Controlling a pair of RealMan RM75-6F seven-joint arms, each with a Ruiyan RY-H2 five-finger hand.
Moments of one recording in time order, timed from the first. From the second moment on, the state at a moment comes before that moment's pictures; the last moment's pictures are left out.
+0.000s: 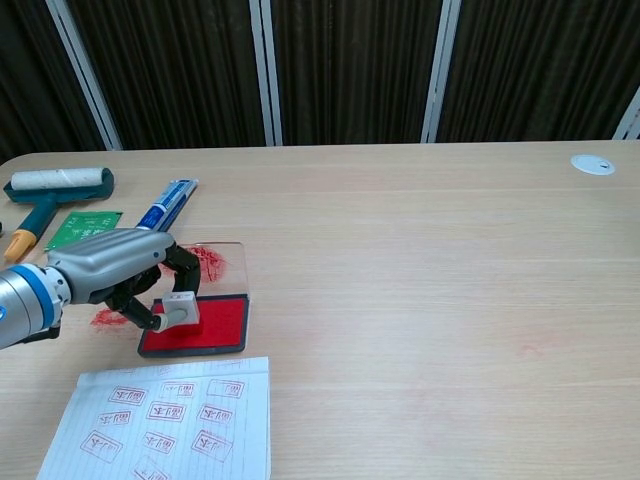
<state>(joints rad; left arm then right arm) -0.60 -1.68 -0.05 -1.25 1.33 0.92 0.17 0.11 -1.13 0.13 -1.54 -1.36 1.42 -0.08</state>
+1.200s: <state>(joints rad) -0.54 -1.42 0.05 -1.55 1.57 1.10 0.10 0.10 -1.12 0.12 -1.56 -1.38 1.44 -0.09</state>
